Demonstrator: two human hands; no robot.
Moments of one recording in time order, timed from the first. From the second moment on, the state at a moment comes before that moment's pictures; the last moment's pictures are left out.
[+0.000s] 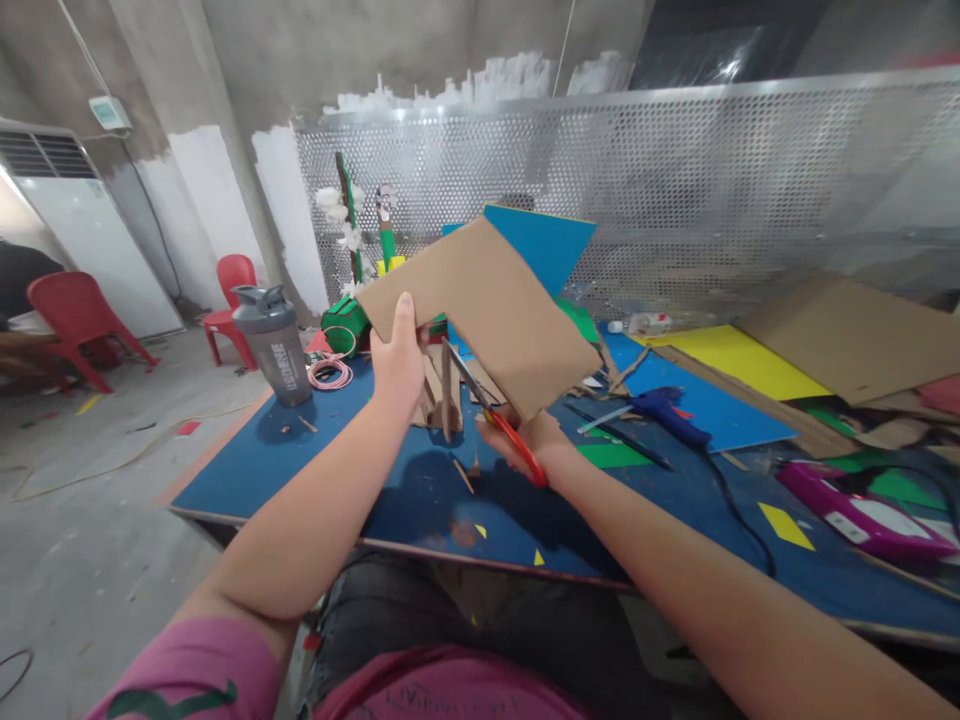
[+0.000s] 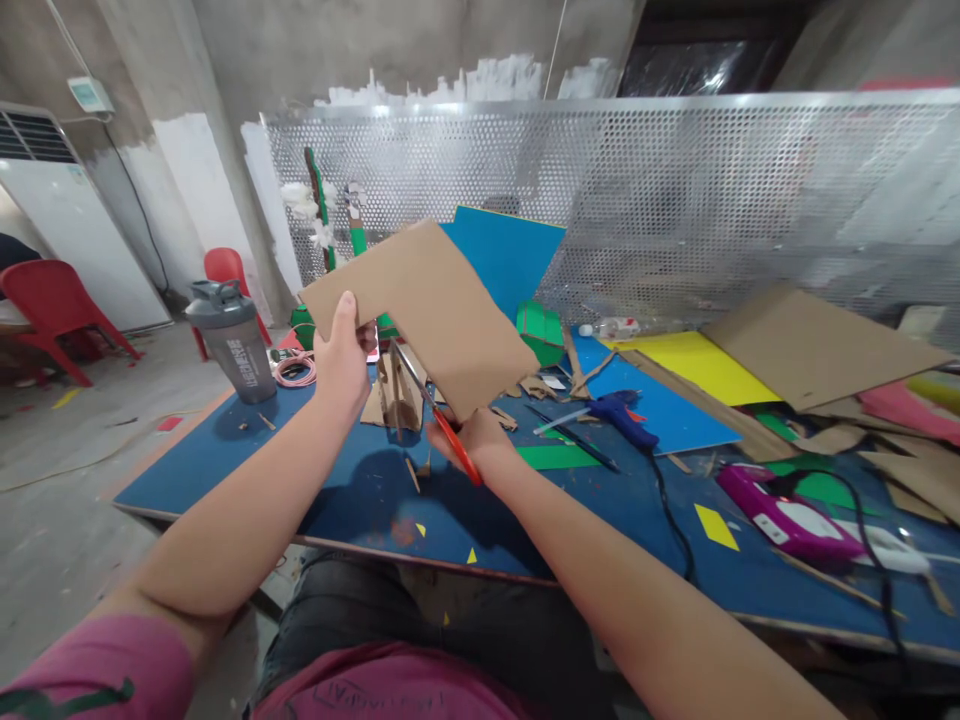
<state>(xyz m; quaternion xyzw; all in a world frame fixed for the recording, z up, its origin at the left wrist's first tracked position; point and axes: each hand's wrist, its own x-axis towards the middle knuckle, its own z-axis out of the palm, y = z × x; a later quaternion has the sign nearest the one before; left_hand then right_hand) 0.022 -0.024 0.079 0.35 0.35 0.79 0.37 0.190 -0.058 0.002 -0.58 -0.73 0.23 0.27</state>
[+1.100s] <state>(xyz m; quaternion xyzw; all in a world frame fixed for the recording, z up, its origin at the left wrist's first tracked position) -0.012 0.026 0.076 0.30 0.48 0.58 0.59 0.273 -0.010 0.016 -0.71 -0.58 0.29 0.28</state>
